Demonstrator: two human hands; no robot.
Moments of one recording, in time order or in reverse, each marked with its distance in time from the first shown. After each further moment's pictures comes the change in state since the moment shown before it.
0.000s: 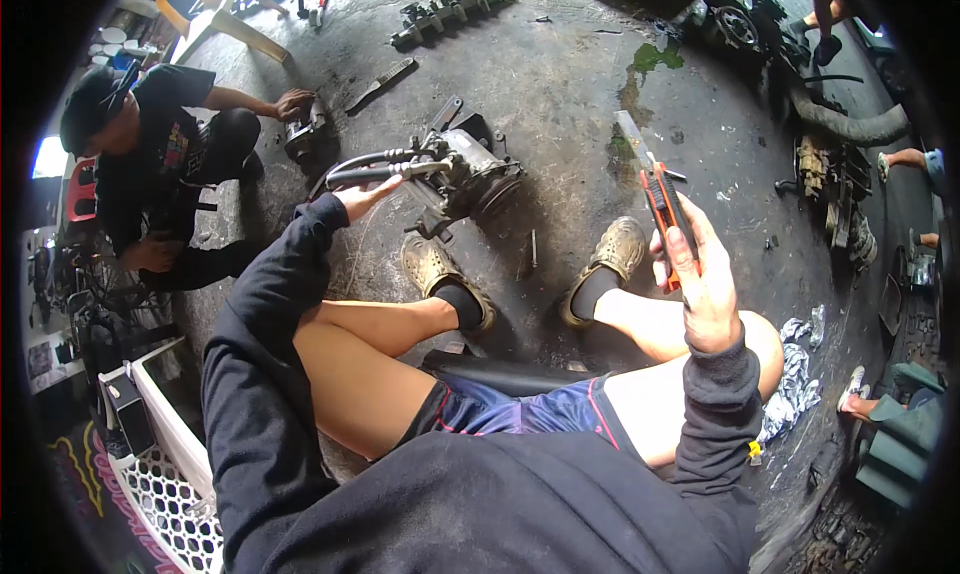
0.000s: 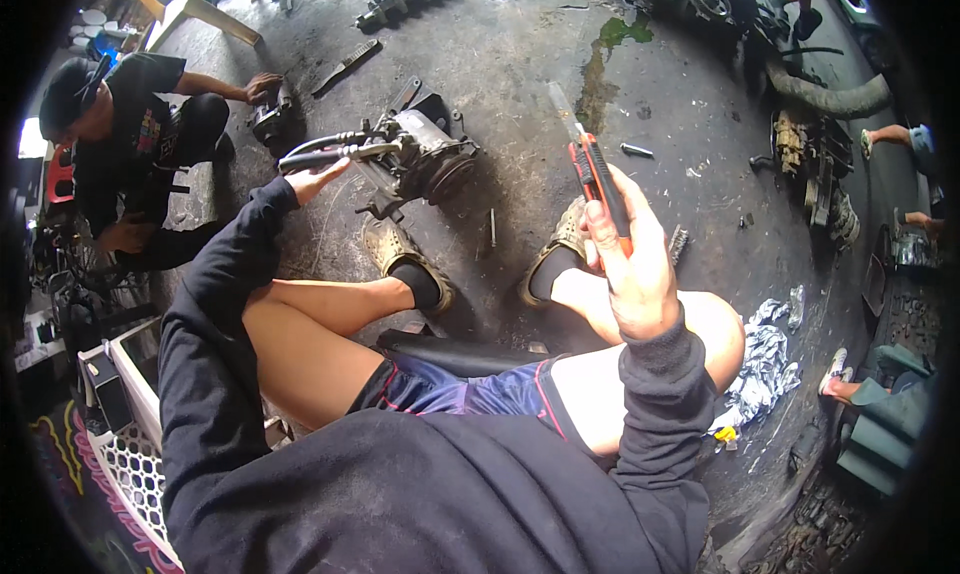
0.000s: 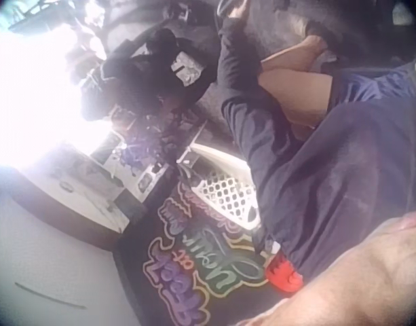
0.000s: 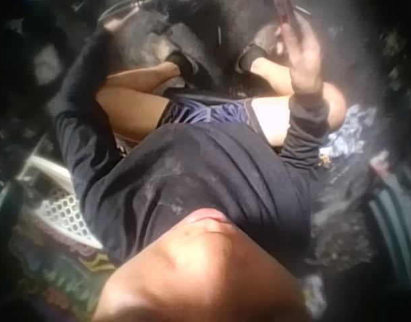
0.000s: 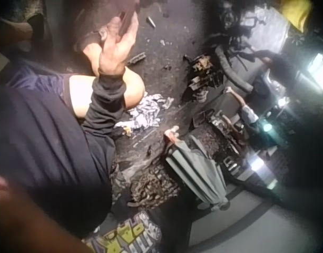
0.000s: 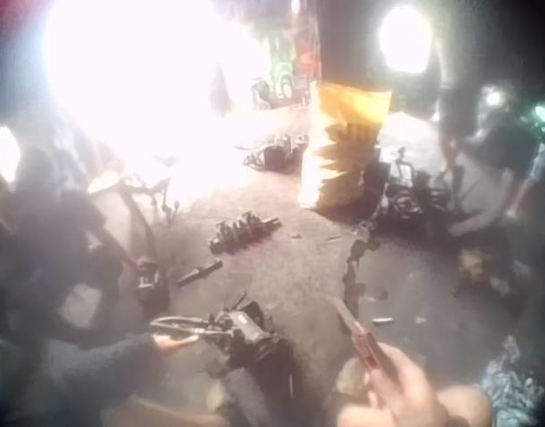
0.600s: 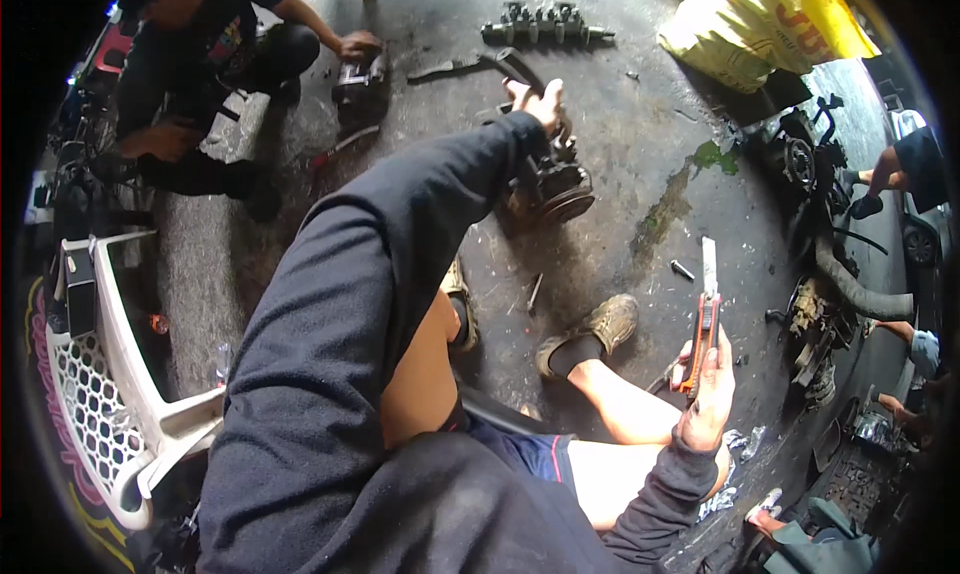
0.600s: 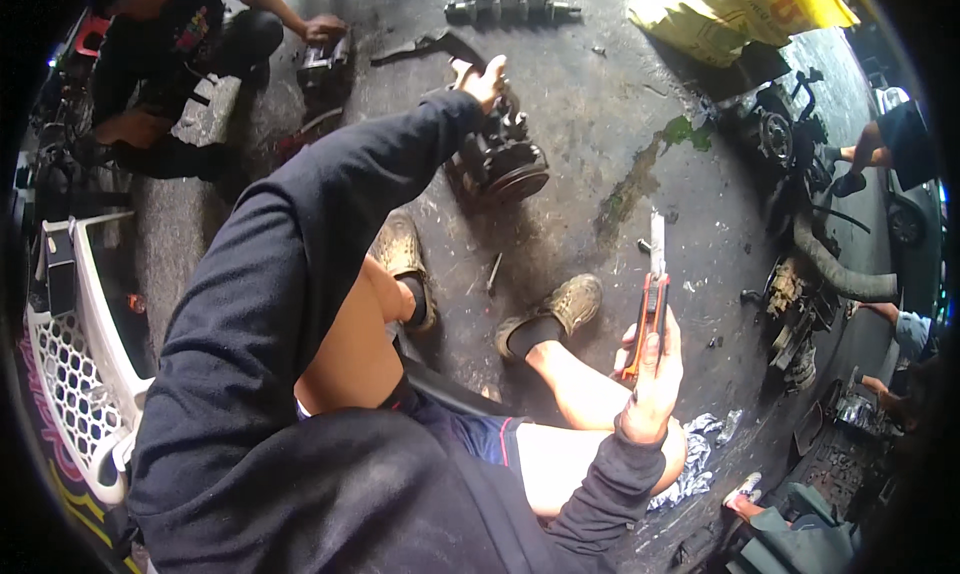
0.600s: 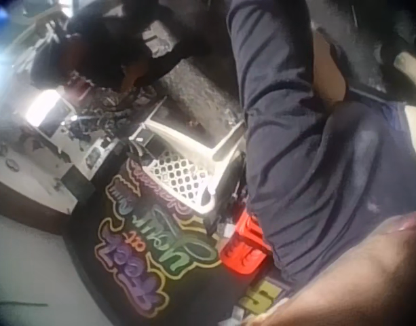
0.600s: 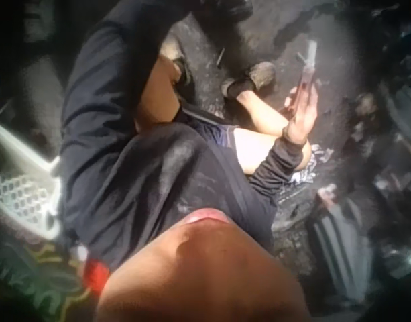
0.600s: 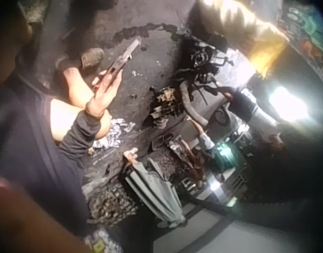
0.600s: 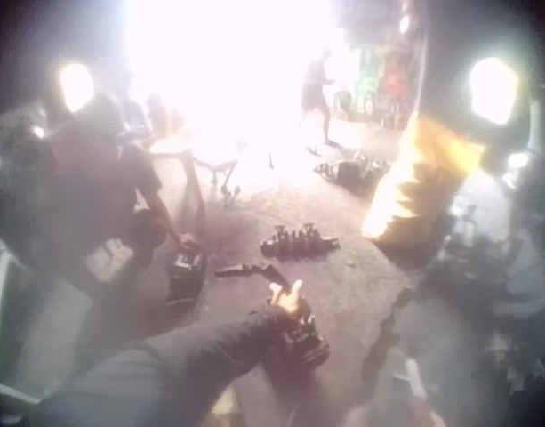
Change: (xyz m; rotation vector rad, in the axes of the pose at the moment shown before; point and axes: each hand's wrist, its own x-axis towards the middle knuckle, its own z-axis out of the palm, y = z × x) left_hand 0.185 0.176 0.027 -0.820 0.659 -0.143; right_hand 0.021 0.010 -0.004 -0.125 0.153 0.047
